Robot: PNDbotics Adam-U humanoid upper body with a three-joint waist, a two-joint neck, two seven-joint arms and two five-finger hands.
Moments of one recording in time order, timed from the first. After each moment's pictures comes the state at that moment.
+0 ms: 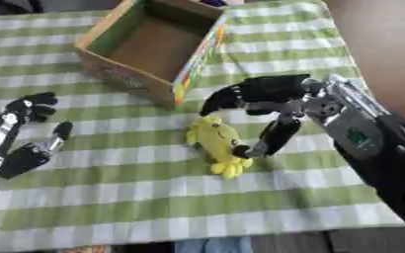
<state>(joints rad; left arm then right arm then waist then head) -0.17 0.35 -0.10 -1.74 -0.43 -0.03 -0.05 -0.71 -0.58 0.51 -1.52 0.49 -0.50 0.66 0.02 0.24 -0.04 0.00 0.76</state>
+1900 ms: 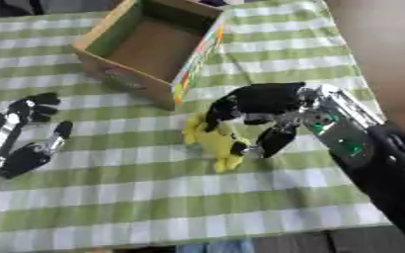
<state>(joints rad) -0.17 0.35 -0.11 -1.75 -0.43 -0.03 -0.06 -0.69 -0.57 0.50 -1.52 0.59 -0.60 0.56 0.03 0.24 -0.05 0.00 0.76</state>
